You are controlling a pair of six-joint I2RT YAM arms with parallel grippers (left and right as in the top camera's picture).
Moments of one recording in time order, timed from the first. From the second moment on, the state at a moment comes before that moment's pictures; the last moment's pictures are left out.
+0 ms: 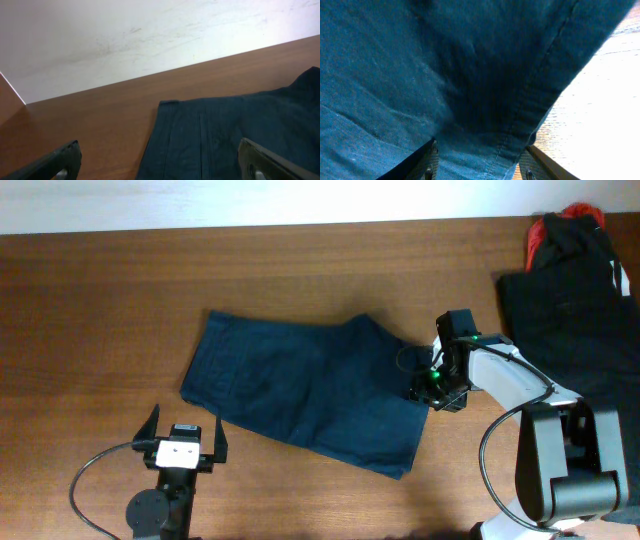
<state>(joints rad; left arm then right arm) 0.07 0.01 0.02 -0.07 0.11 0.22 0.08 1.79 1.03 -0.75 -0.23 0.33</state>
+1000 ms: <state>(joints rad) 0.07 0.01 0.02 -0.07 0.11 0.22 -0.01 1.79 1.72 -1.14 -0.02 0.19</state>
